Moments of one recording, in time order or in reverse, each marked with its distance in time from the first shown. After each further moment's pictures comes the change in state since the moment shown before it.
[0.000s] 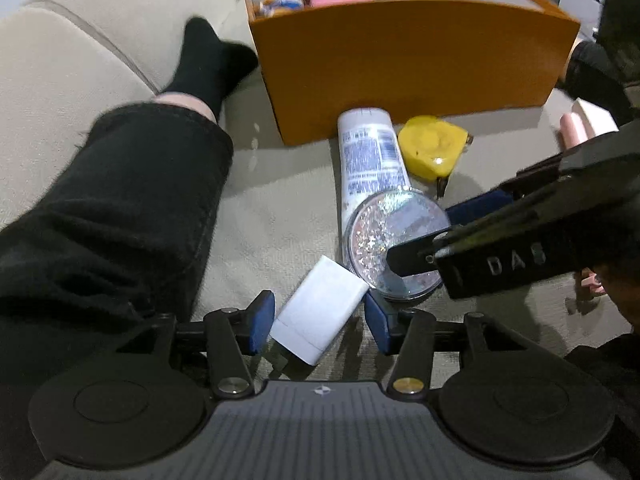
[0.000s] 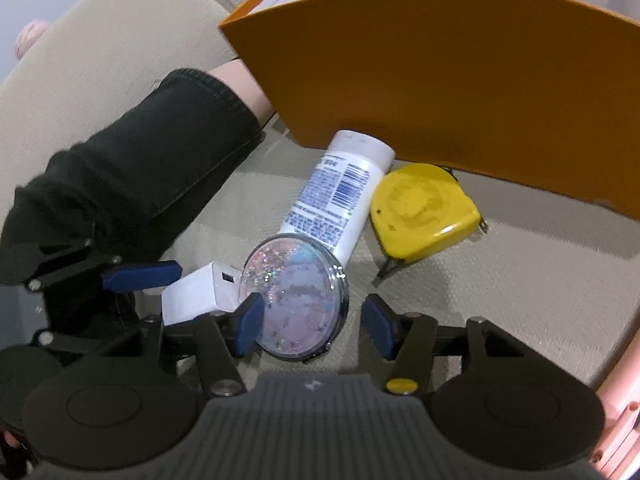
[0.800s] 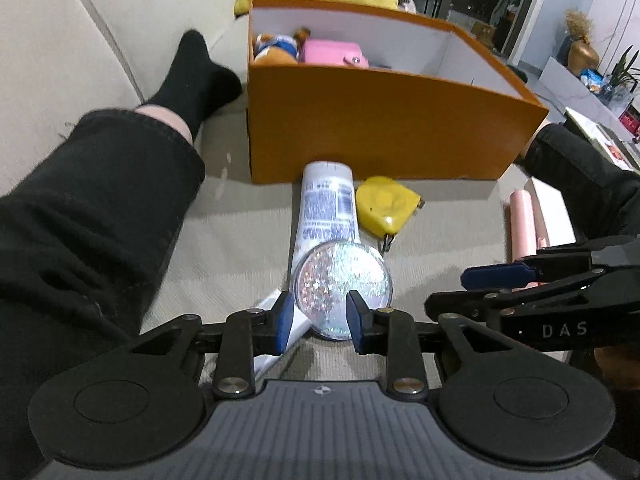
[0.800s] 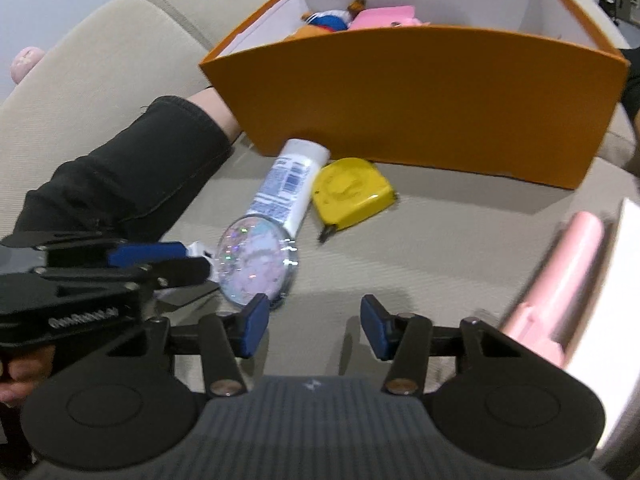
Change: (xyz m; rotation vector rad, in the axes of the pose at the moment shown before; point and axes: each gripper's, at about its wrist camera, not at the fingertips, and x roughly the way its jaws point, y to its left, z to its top) left arm -0.020 0.009 0.000 -0.158 -0.120 -0.180; right arm -0.056 -0.016 -0.031 0.067 -0.072 -0.071
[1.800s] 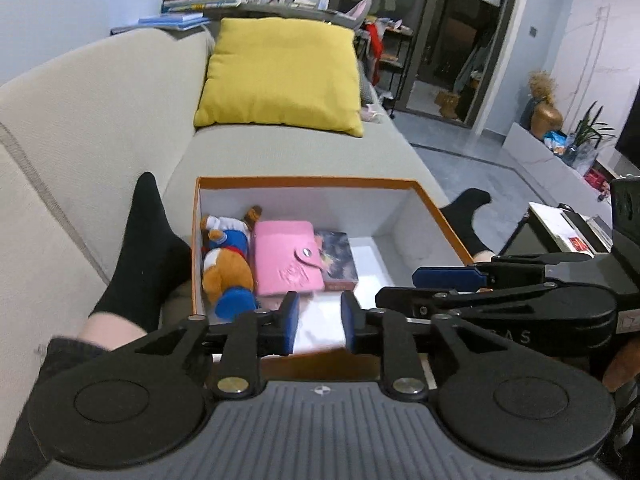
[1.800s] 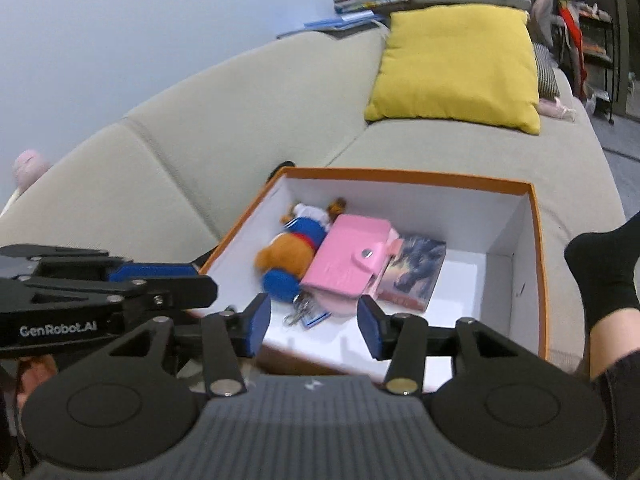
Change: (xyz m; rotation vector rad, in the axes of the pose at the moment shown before) left arm -0.035 -0.022 0.138 0.033 -0.235 -0.112; right arm -0.072 -0.009 0.125 -0.117 -0.286 -0.040
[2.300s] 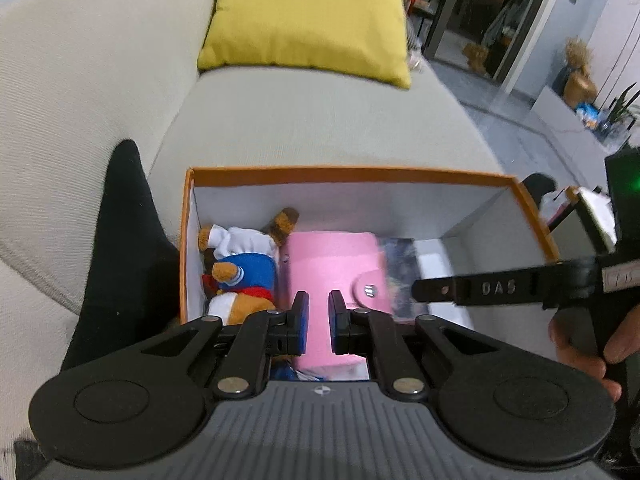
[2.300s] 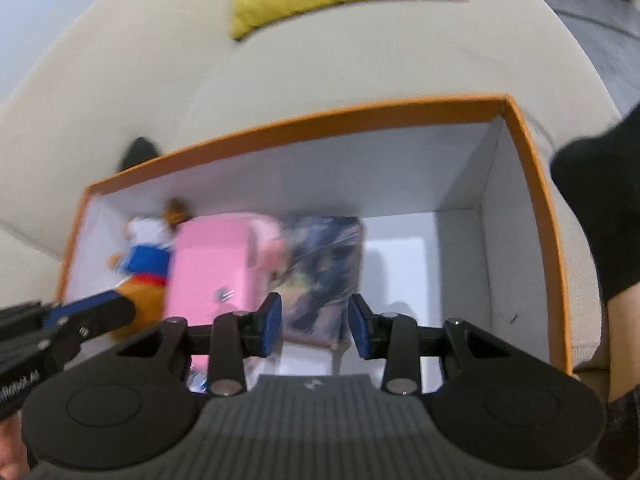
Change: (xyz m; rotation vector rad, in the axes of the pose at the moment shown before) left arm 0.130 0.049 0.059 -0.053 0.190 0.014; right arm 0.151 -0.100 0.058 0.325 0.293 -0.150
